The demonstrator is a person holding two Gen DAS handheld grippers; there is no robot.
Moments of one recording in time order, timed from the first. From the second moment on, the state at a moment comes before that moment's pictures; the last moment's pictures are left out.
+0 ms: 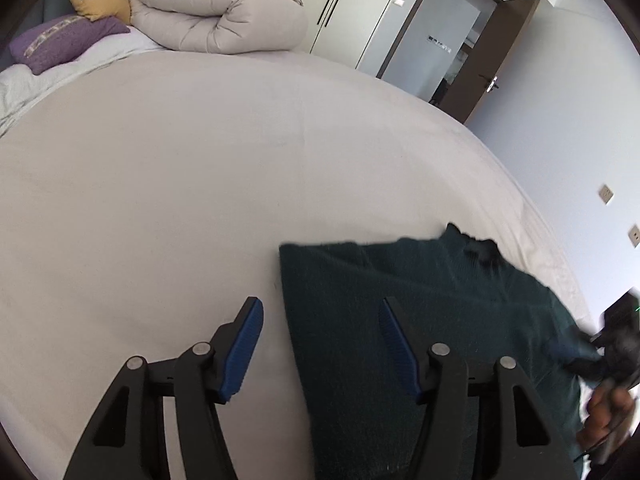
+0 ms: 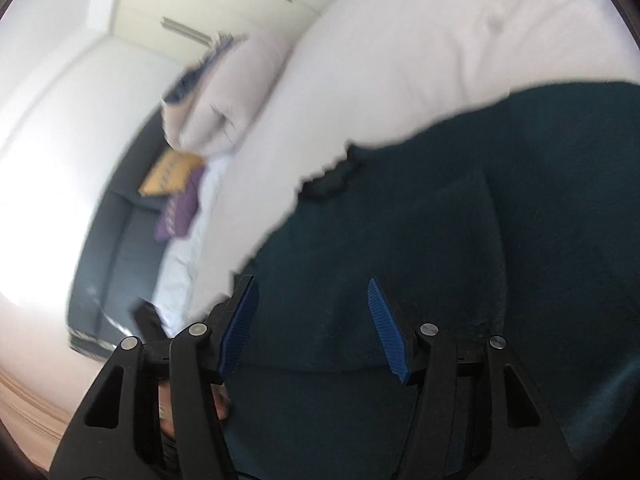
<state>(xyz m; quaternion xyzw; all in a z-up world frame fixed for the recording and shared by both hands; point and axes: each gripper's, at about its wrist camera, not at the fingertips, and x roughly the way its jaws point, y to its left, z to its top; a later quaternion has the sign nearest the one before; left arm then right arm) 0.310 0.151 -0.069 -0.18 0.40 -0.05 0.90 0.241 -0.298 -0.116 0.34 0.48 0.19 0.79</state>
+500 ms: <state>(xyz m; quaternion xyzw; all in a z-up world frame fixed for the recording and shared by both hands) 0.306 0.129 -0.089 -0.06 0.44 -0.02 0.90 0.216 -0.313 -0.125 0.39 0.45 0.19 0.78</state>
